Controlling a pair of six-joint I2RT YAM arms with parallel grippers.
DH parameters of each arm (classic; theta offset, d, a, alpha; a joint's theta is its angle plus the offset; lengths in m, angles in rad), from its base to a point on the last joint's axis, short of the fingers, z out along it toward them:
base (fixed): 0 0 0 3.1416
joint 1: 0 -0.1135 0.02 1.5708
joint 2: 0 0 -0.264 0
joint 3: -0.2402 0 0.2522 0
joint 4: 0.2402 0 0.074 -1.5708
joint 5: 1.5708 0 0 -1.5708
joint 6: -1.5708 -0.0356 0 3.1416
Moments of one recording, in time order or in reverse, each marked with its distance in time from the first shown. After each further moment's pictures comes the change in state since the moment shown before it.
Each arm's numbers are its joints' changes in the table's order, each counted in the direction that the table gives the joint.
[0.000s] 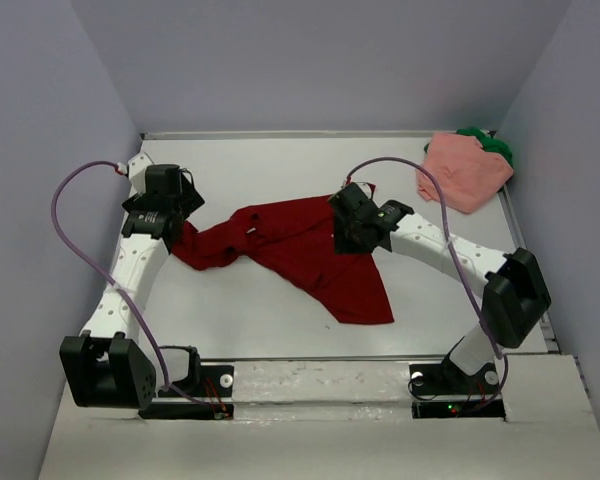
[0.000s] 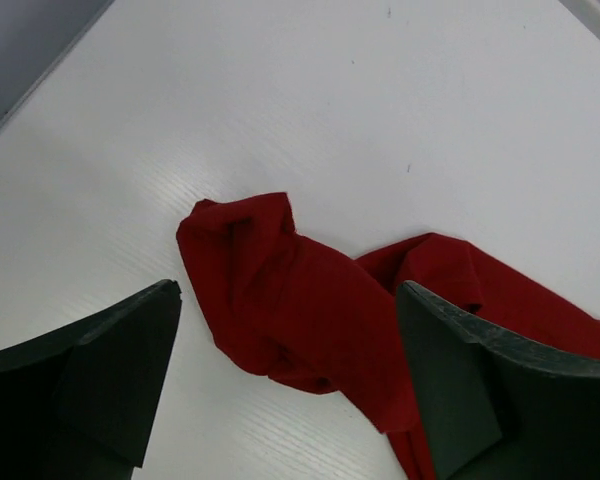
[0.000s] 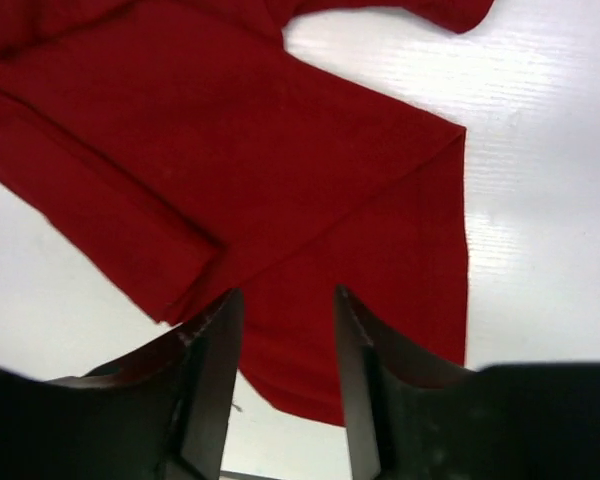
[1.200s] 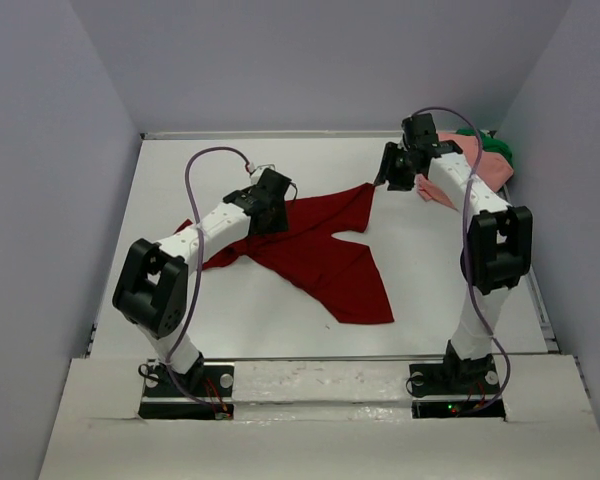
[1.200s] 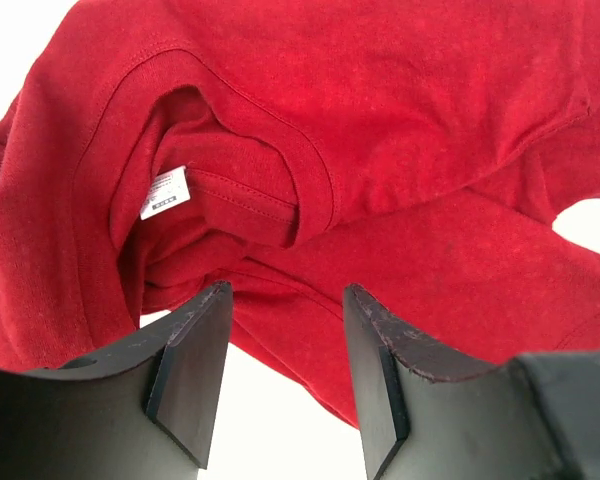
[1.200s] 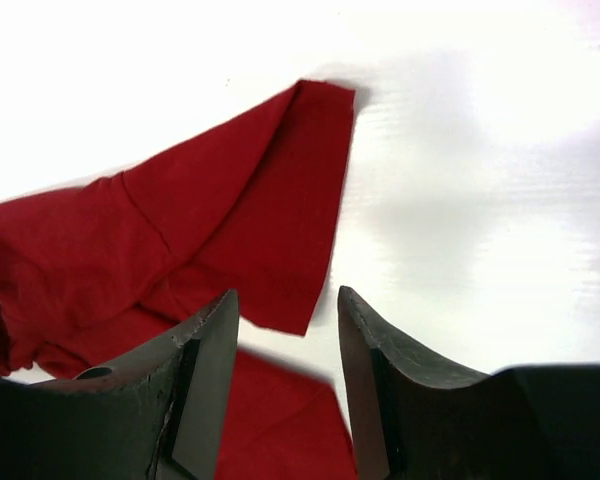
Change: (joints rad) left arm 0.502 0.468 -0.187 0.019 0.101 -0.009; right arm 0.543 0.336 -0.388 -0.062 -0.417 0.177
